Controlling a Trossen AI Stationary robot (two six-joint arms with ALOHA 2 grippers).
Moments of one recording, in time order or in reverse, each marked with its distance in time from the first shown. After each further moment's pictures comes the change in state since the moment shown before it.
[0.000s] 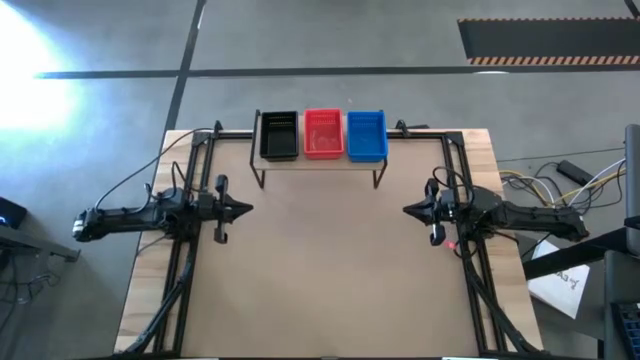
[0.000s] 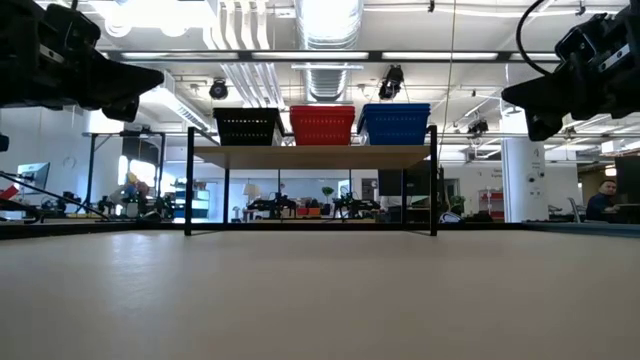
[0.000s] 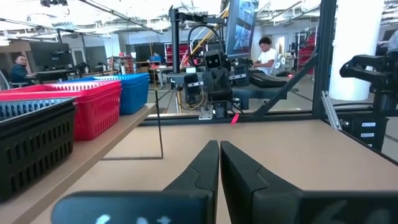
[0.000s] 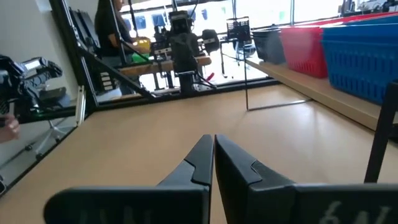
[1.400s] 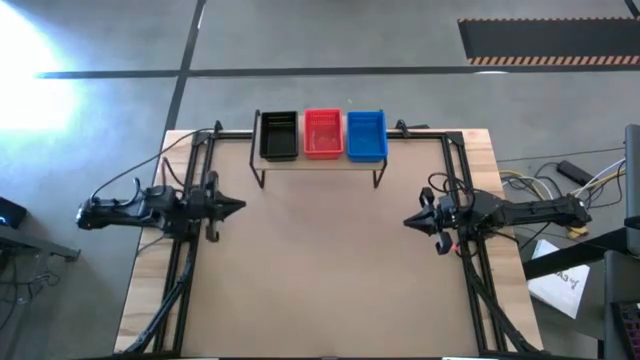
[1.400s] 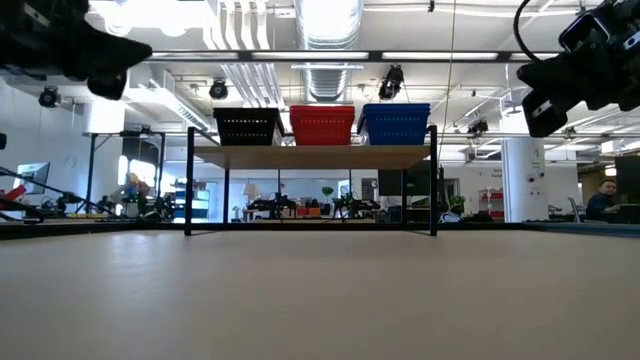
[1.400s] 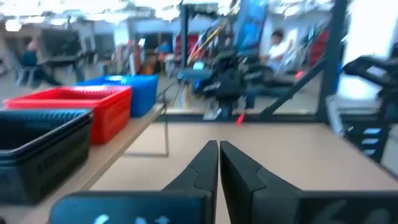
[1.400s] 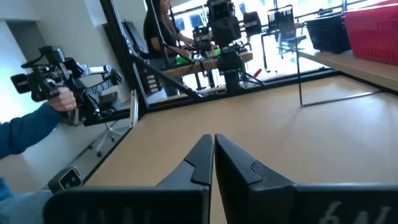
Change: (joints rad) left arm -0.152 -0.027 0.187 -0.227 -0.200 -0.032; right arm 0.134 0.088 0.001 0.120 -0.039 0.113
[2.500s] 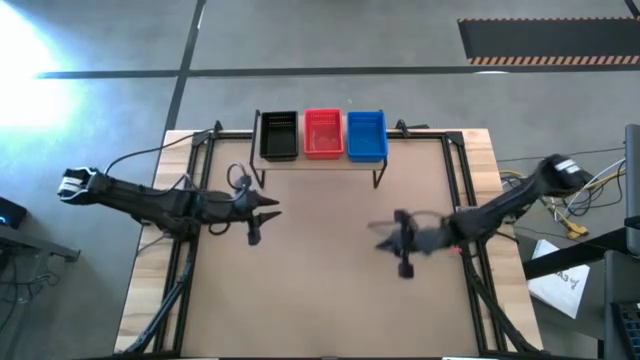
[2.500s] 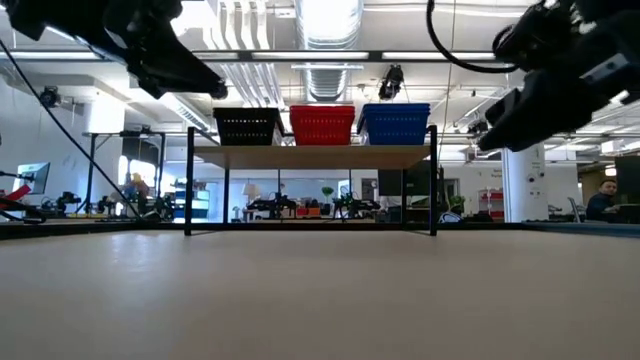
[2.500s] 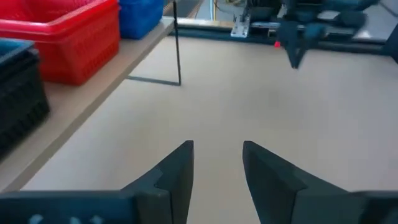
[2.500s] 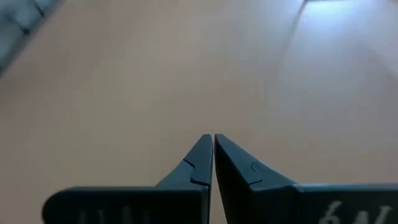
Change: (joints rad) left arm -0.073 0.798 0.329 0.063 -0.197 -0.183; right arm 0.351 1.023 0.382 0.031 0.401 0.018
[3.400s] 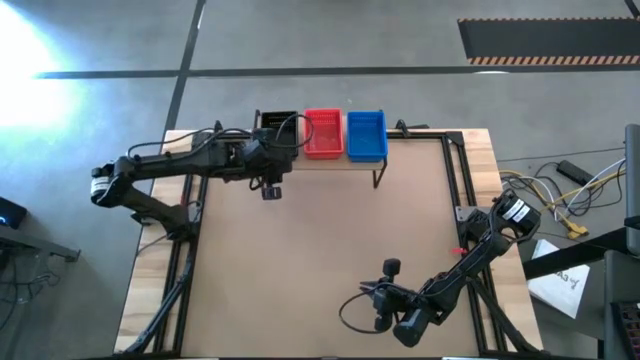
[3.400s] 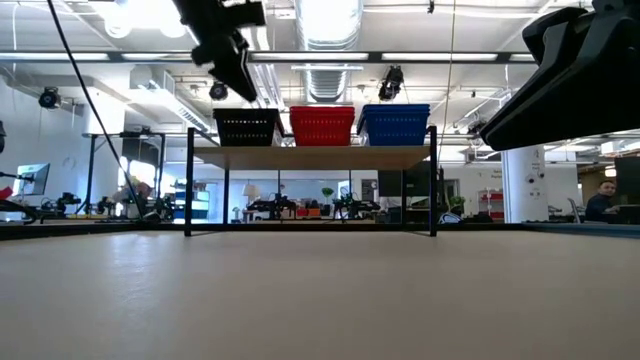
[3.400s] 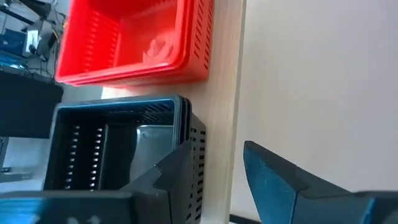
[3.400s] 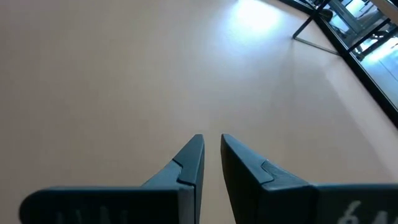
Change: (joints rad) left arm 0.363 0.479 0.724 -0.725 -0.007 0.528; right arm 0.393 0.663 0.591 -0.341 0.603 0.212
